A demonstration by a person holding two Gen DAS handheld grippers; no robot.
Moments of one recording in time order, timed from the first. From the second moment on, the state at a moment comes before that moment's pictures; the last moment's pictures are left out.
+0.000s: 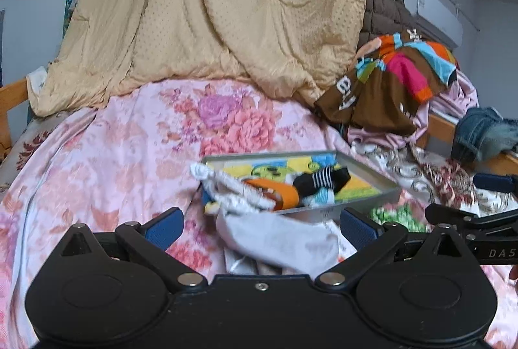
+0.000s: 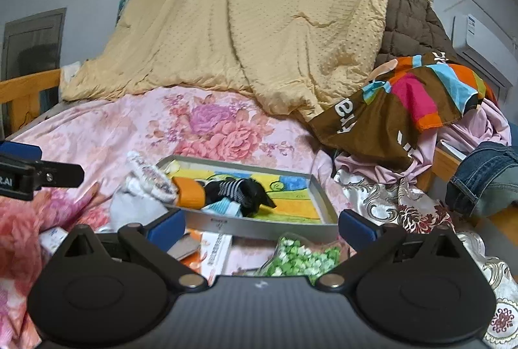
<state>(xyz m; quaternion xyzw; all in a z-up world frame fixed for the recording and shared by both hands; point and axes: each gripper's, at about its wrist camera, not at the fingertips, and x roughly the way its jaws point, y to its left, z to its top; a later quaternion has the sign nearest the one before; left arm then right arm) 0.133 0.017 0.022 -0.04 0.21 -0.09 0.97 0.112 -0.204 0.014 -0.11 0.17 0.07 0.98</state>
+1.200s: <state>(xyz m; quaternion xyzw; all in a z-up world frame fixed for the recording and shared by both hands) 0.124 0.021 -0.024 -0.01 0.39 -0.10 0.91 0.085 -0.150 -0.043 -0.21 0.30 0.17 0.91</state>
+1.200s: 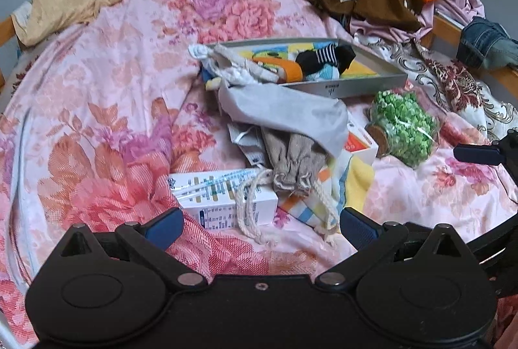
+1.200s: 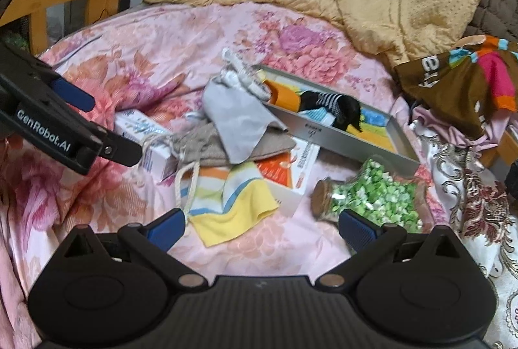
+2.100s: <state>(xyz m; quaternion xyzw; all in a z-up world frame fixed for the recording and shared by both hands) 0.177 0.020 -0.042 0.03 0.40 -0.15 0.90 0.136 -0.117 -0.097 -0.30 0.34 0.22 0.86</state>
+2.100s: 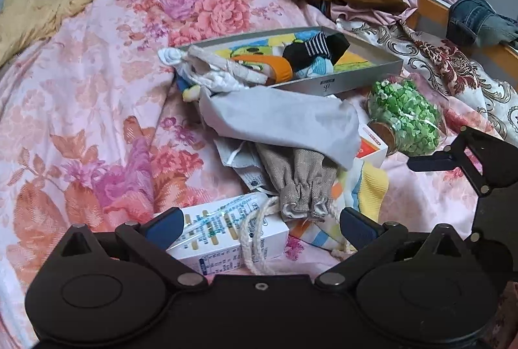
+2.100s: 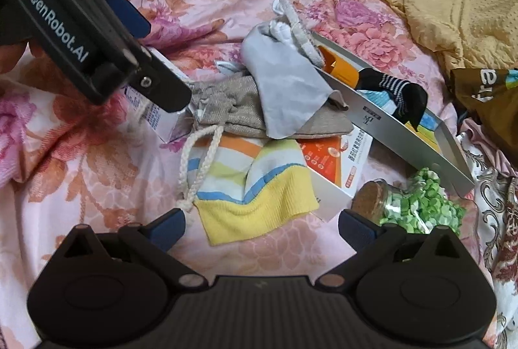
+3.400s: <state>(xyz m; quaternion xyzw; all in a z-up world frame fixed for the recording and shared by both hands) 0.205 0.003 -0.063 -0.01 0.40 -0.24 0.88 0.160 -0.117 -0.105 -0.28 0.34 0.24 0.87</state>
